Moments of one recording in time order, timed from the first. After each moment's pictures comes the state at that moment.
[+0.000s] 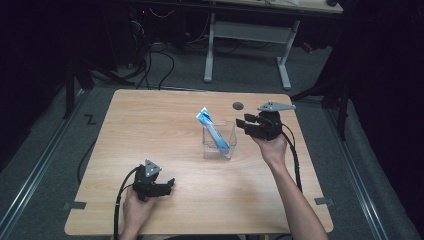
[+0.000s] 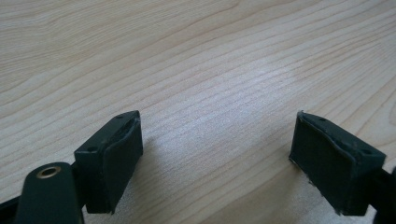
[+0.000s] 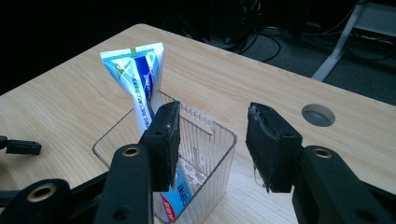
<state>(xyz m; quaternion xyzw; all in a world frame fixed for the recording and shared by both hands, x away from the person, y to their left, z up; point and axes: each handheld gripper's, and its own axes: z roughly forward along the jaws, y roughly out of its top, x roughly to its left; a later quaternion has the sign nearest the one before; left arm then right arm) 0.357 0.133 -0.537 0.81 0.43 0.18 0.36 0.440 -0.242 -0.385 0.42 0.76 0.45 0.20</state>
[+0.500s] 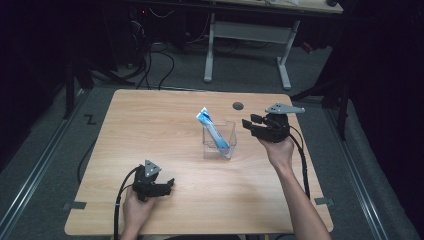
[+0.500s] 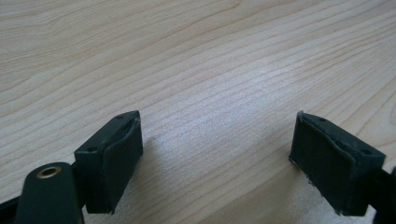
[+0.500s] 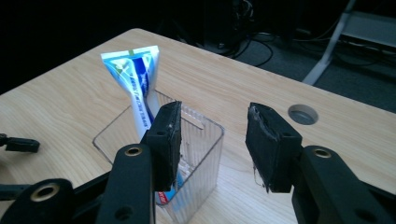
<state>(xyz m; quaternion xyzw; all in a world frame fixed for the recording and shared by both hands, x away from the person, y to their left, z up) 0.356 0.133 -0.537 0.81 0.44 0.18 0.36 0.425 -0.256 -0.377 0.42 0.76 0.46 0.22</state>
